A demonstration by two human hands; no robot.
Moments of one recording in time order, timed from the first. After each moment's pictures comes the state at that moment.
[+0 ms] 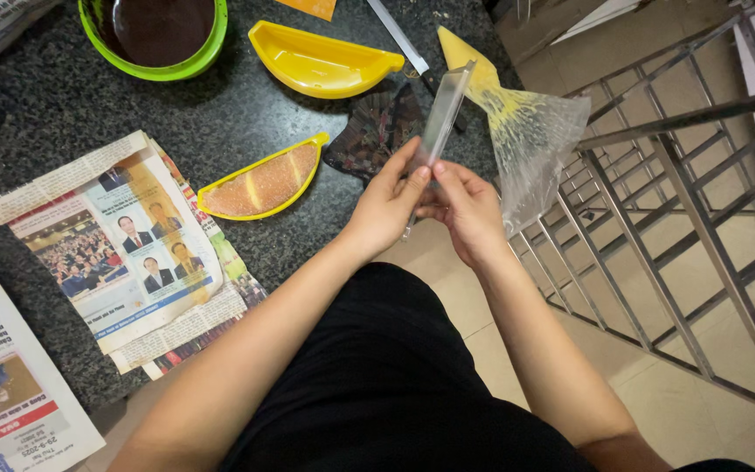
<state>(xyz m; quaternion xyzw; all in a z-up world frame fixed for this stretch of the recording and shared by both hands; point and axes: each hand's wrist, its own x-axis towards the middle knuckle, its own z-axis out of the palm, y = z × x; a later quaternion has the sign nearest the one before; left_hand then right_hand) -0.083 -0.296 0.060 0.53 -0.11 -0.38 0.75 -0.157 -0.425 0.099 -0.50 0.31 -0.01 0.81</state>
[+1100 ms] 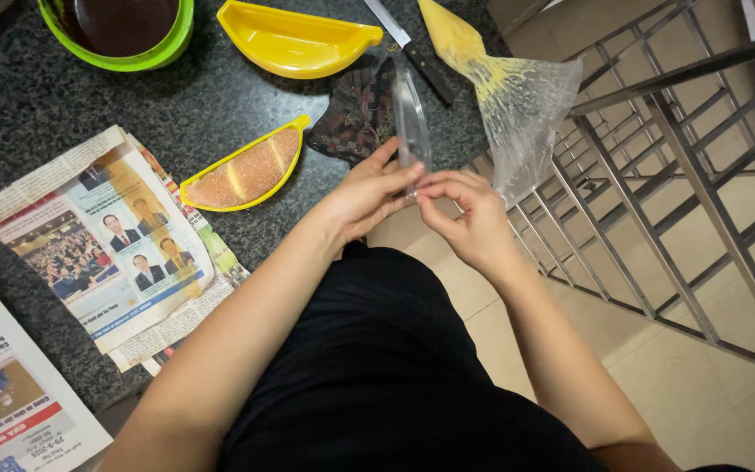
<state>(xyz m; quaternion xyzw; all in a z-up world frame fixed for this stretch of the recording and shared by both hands) -0.069 -0.289 0.059 0.36 0.06 -0.59 0.72 -0.197 -0.425 0.145 -0.88 0.12 -0.06 0.45</state>
